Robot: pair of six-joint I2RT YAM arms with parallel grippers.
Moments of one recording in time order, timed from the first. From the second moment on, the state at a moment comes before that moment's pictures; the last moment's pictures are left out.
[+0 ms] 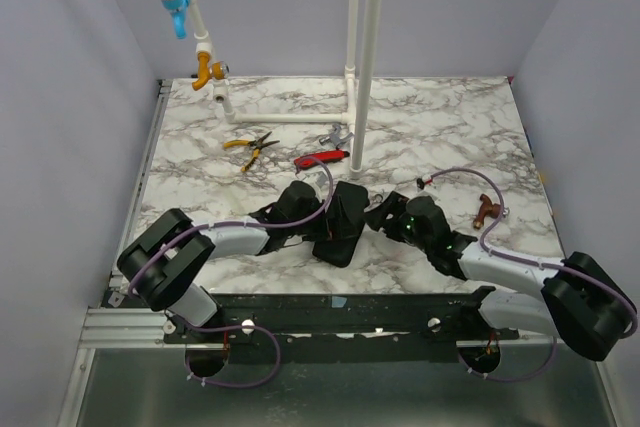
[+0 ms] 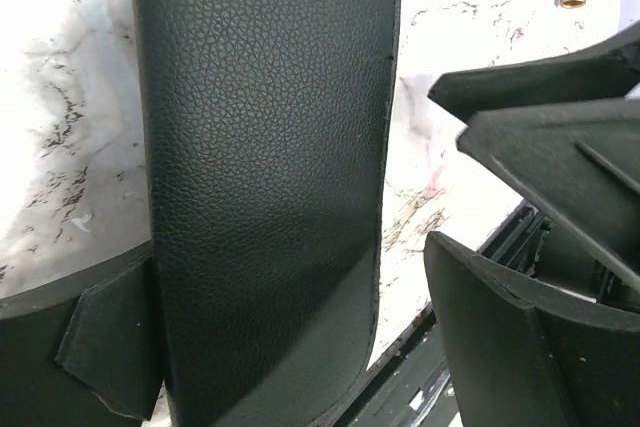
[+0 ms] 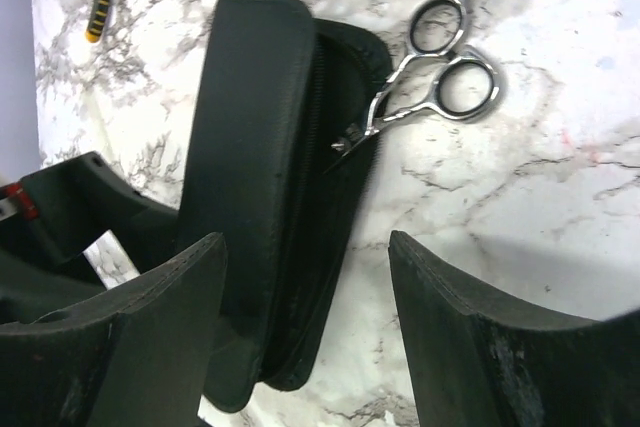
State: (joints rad) left arm -0.77 1.54 0.59 0.31 0.24 -0.84; right arm 0.73 1.14 0.35 0.28 0.19 0.94
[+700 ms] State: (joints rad) left arm -0.79 1.25 0.52 0.03 0.06 -0.76; right arm 0.68 1.39 0.35 0.57 -0.07 0.99
